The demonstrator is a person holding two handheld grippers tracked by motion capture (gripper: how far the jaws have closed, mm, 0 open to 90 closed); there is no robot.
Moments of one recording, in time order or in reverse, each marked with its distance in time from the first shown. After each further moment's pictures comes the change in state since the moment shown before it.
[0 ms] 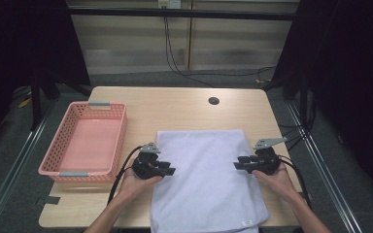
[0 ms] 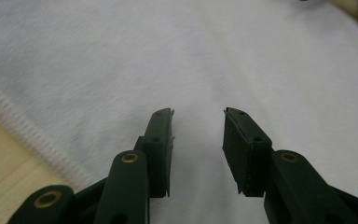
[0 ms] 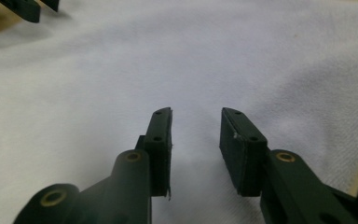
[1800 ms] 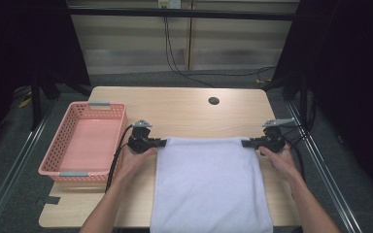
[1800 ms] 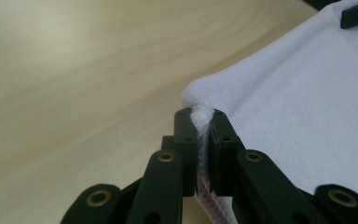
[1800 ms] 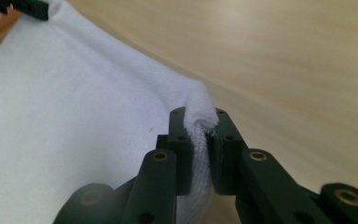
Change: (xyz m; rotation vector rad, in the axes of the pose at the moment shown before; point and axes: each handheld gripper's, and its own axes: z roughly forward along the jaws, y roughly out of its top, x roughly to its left) left arm 0.066 0.050 -0.008 -0.154 0.096 -0.083; right arm -0.072 0.028 -0.006 -0.098 -0.006 0.123
